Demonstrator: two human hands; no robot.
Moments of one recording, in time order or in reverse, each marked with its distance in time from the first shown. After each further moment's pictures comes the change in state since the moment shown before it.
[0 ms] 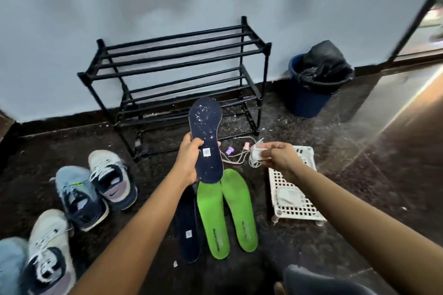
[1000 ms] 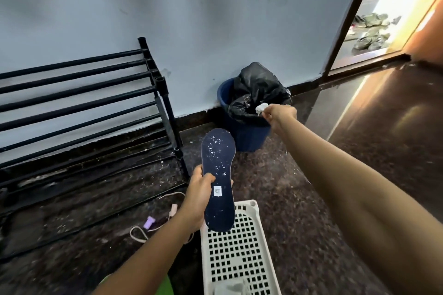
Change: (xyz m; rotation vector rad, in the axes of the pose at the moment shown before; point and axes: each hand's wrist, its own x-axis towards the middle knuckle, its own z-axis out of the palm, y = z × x) left_hand 0.138 -0.085 0.253 0.142 -0.275 -0.120; right_hand 0.289 -0.154 -0.226 0.257 0.461 -0.139
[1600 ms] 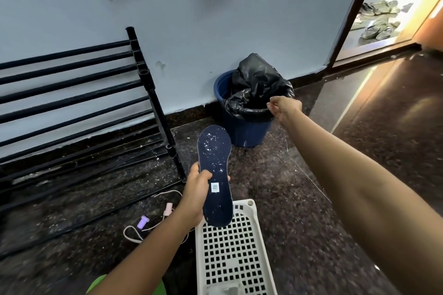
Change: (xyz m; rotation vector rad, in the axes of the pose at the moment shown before) left_hand 0.024 -0.012 0.010 0.035 0.047 -0.027; right_hand 0.054 0.004 -0.010 0.189 0.093 0.046
